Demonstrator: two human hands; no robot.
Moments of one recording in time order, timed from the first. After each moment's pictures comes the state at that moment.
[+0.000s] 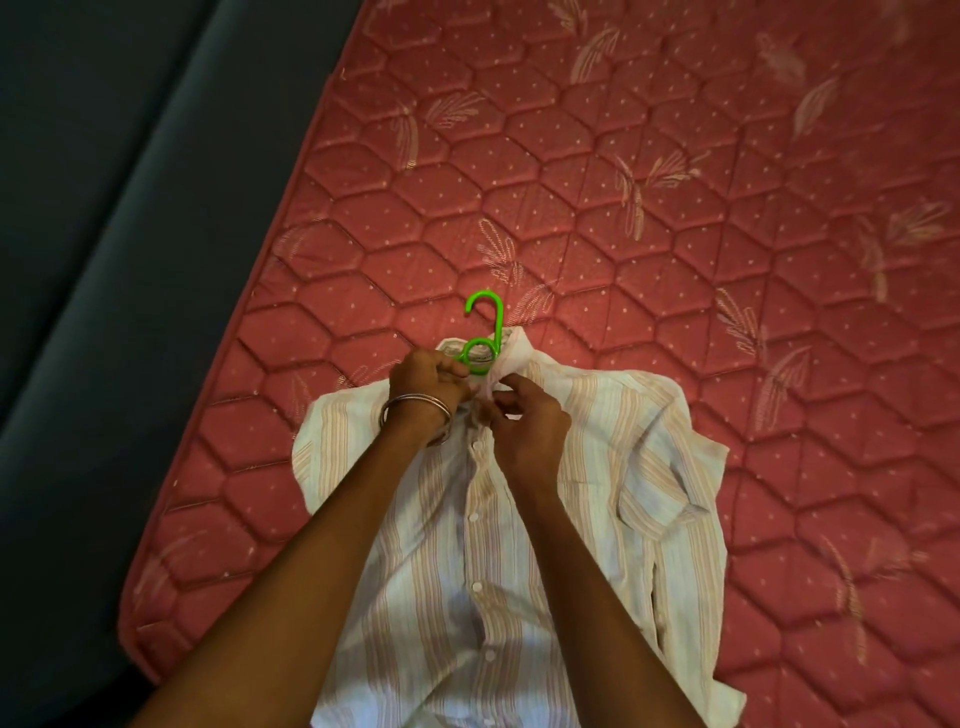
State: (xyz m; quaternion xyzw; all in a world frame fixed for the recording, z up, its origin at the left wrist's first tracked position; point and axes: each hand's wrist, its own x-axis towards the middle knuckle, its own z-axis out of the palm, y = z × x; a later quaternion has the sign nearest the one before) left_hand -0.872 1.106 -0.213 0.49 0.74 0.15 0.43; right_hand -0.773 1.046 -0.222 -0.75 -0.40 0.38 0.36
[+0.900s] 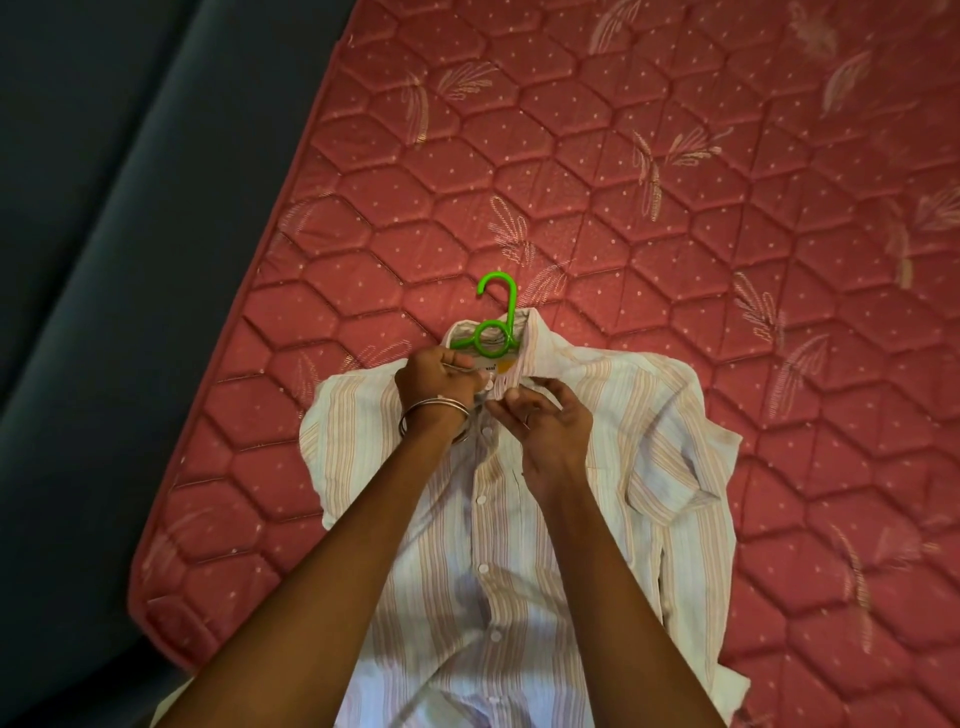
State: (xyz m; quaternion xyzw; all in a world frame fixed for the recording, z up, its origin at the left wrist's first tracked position) left_hand -0.862 1.087 -0.210 0.39 0.80 0.21 0.41; right_hand -0.763 1.034 -0.228 -0.57 0.00 0.61 0.55
